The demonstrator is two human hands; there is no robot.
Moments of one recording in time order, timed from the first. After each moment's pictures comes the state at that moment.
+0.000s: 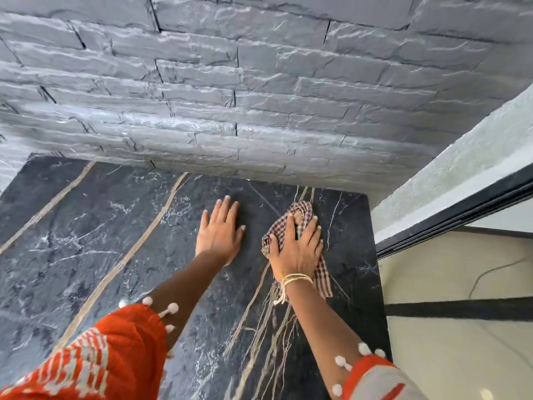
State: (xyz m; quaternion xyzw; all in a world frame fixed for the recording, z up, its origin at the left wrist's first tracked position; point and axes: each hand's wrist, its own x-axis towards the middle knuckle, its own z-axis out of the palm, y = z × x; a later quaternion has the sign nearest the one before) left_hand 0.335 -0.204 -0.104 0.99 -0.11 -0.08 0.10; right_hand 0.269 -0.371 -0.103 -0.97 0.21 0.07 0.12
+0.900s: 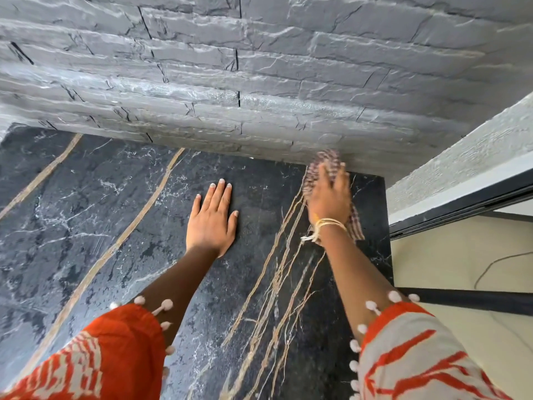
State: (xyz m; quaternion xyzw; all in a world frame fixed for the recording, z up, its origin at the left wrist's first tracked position) left_hand 0.330 -0.189 -0.129 0.99 -0.10 -0.06 0.08; right_hand 0.357 -0.451 -0.124 -0.97 0.22 0.02 0.15
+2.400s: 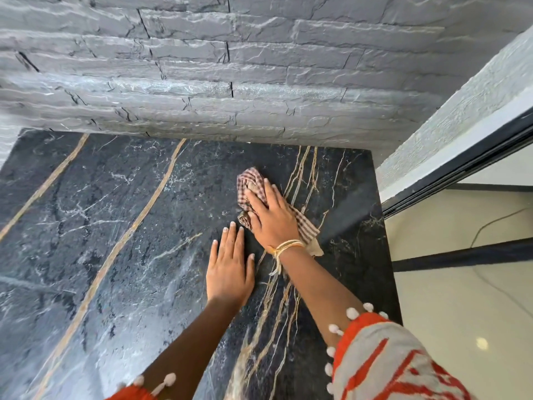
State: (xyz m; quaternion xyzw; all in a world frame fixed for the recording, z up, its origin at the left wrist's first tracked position) left_hand 0.179 -0.194 -0.122 0.99 -0.09 -0.08 0.11; right_hand 0.256 -0.339 -0.123 -0.99 -0.05 0.03 0.14
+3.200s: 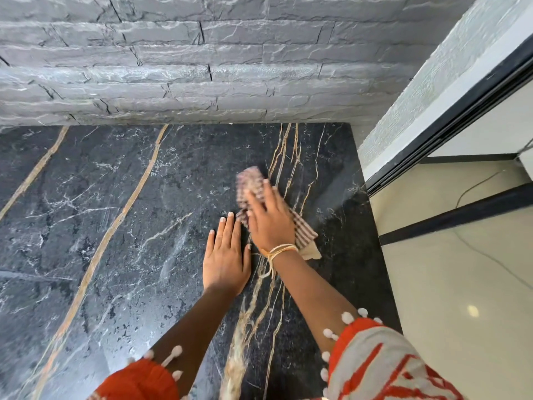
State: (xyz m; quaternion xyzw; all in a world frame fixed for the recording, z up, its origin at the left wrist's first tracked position) left_hand 0.148 -0.189 -0.124 0.98 -0.15 -0.10 0.06; right_hand 0.186 -0.327 -0.123 -0.99 0.06 0.00 0.15
